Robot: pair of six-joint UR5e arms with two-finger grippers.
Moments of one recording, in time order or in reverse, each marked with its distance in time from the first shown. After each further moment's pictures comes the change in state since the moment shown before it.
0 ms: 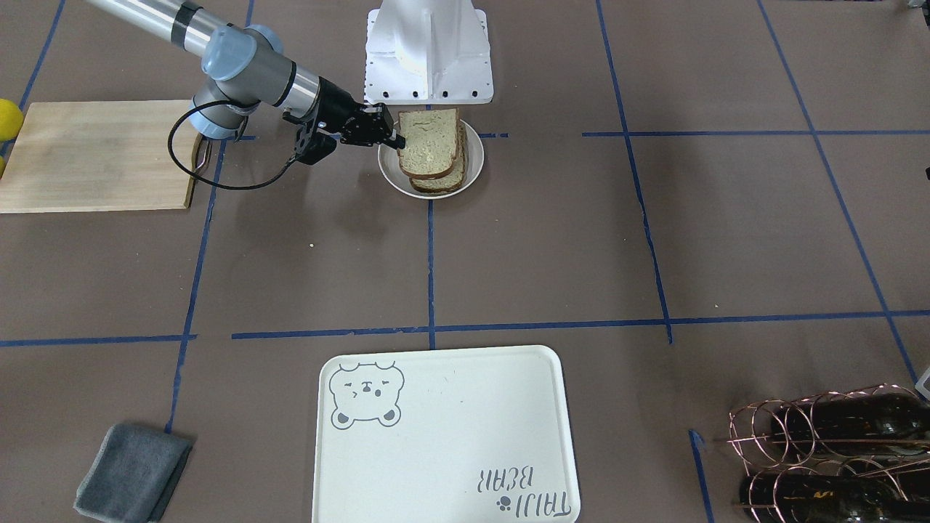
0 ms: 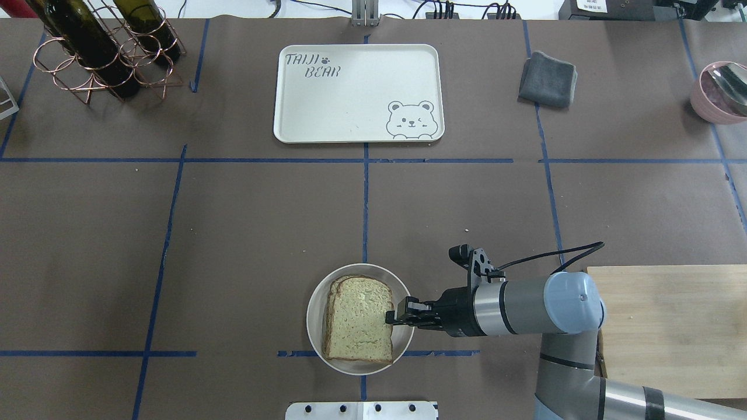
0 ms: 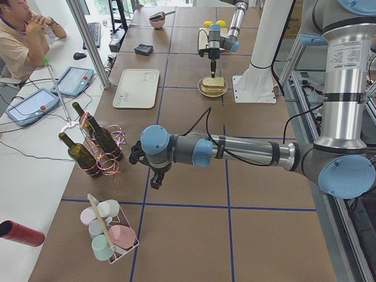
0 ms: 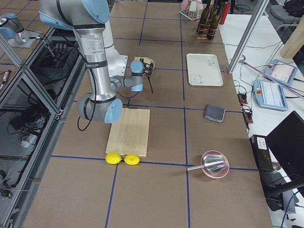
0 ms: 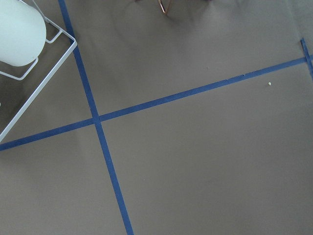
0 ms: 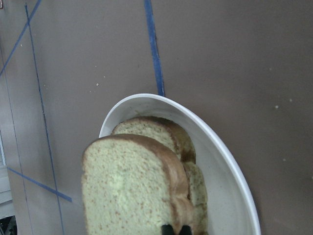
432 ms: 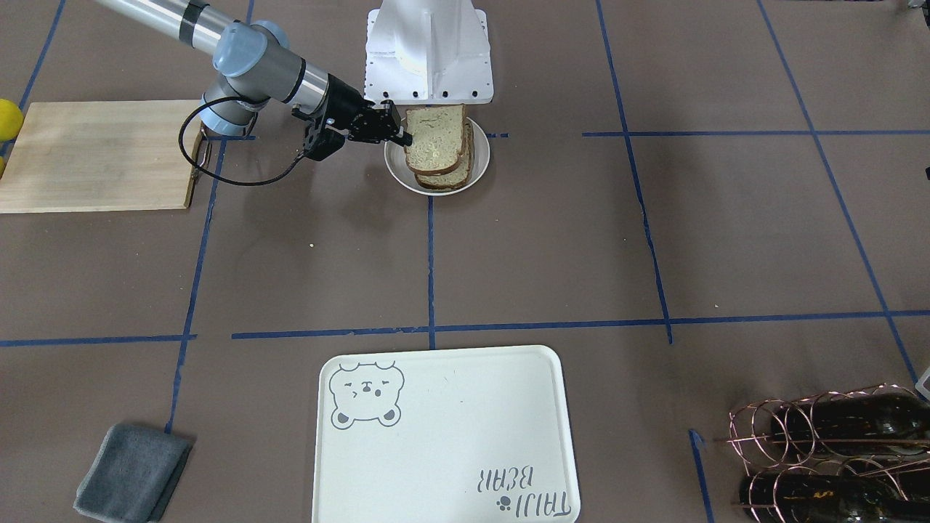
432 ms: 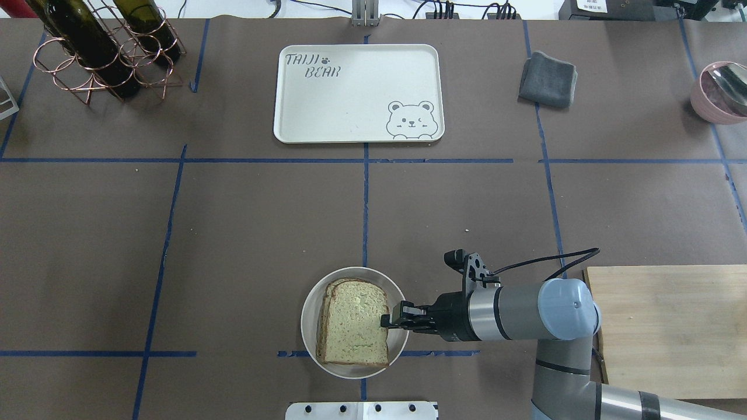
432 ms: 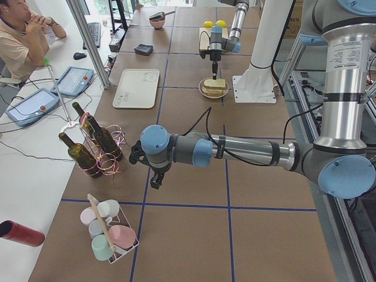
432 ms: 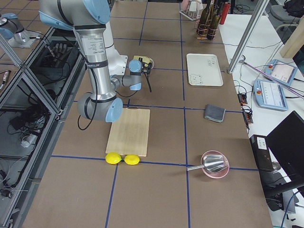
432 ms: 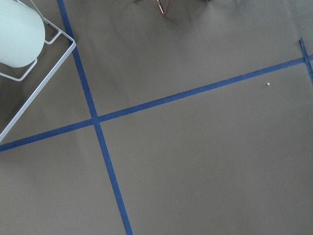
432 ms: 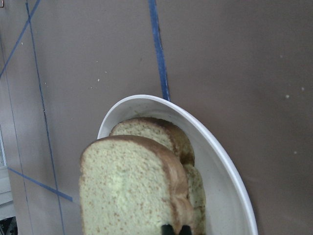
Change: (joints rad) left arm 0.000 0.000 -0.001 0.000 -0.001 0.000; right arm -0.008 0.007 -0.002 -0.002 -0.018 0.000
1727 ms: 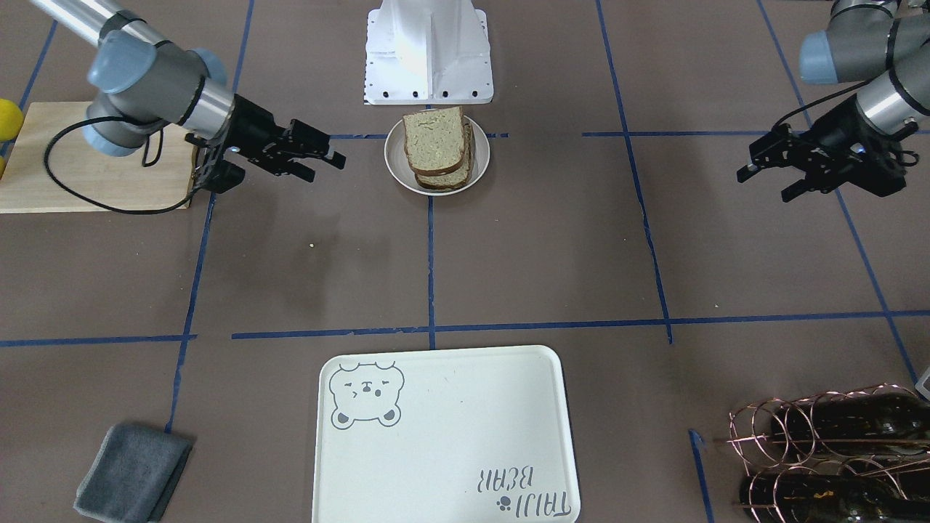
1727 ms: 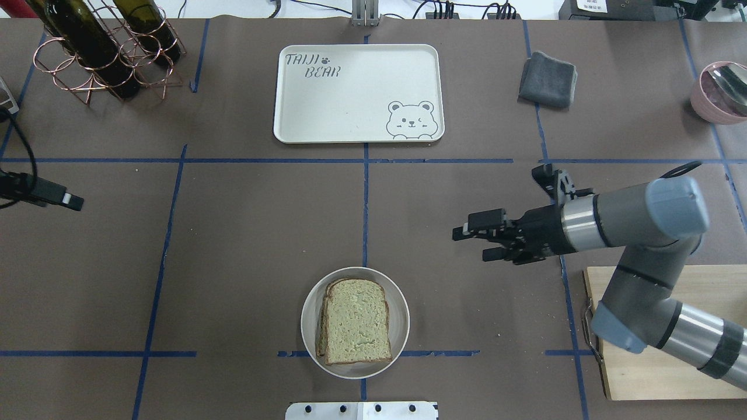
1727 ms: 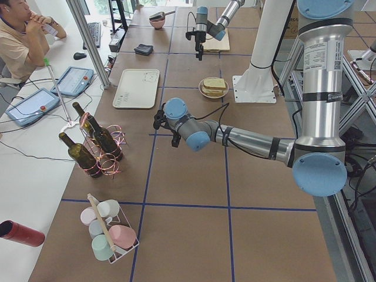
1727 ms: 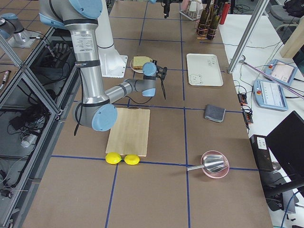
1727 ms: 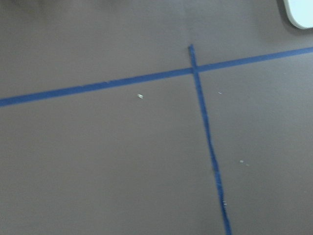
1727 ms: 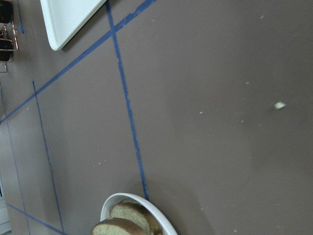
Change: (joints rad) left arm 0.524 0.038 -0.127 -0.680 0.080 -1.009; right arm 0.378 -0.147 0.087 -0.036 0.358 0.027
